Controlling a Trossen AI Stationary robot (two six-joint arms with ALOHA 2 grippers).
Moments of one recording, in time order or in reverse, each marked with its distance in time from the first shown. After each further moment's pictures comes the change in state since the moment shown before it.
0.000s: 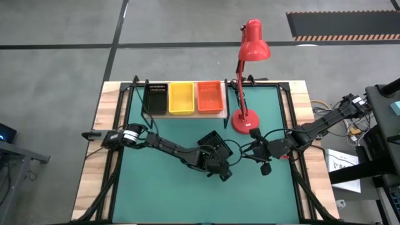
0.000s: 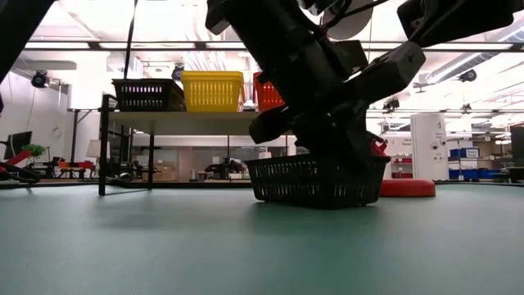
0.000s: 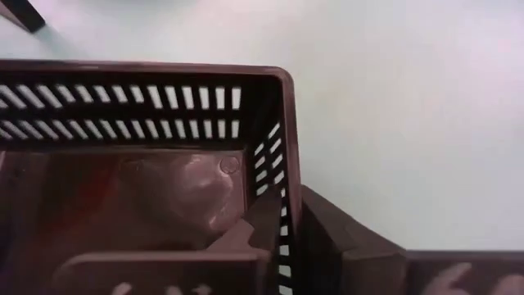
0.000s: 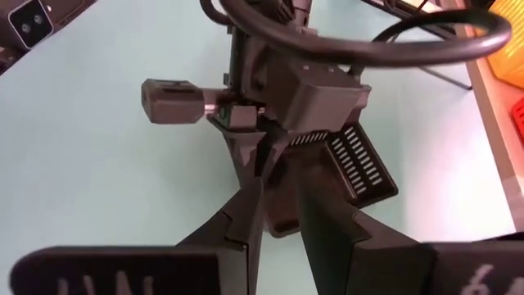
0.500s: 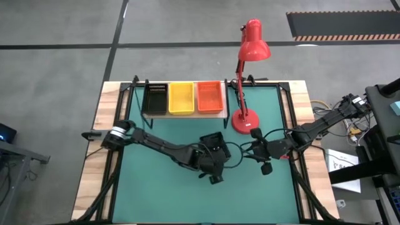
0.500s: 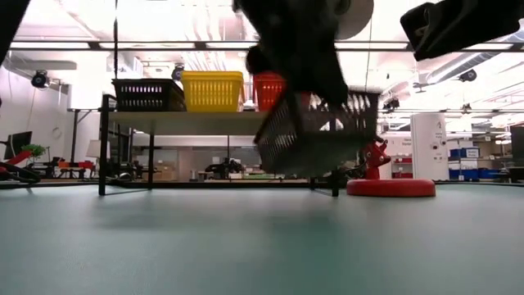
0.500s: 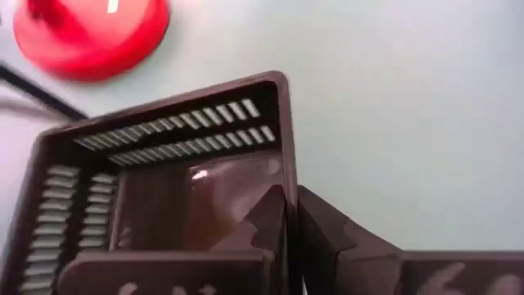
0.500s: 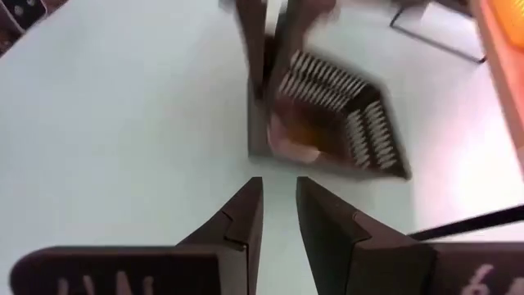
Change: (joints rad) left arm -0.034 -0.154 0.003 -0.163 0.029 0.331; right arm 0.000 0.000 -0.002 -0.056 -0.001 0.047
